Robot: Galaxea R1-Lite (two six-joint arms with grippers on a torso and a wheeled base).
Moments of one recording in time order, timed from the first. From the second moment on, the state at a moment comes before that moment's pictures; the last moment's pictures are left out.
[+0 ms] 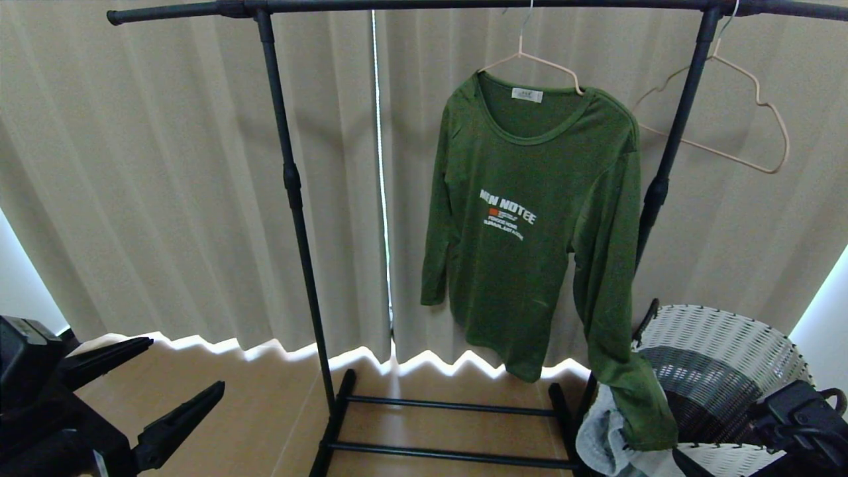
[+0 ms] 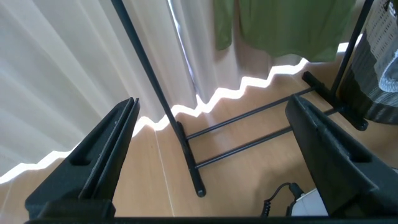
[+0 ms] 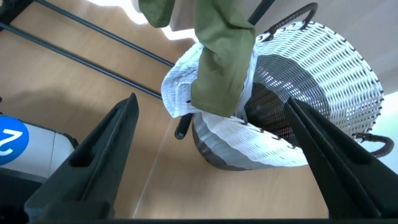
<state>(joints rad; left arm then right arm) -0.12 1.04 -0.17 -0.65 -0.23 0.26 0.47 1.19 -0.05 -0.55 -0.39 -0.10</state>
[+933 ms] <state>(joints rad) -0.12 1.04 -0.17 -0.65 -0.23 0.26 0.47 1.22 -0.06 -0.55 -0.39 -0.09</state>
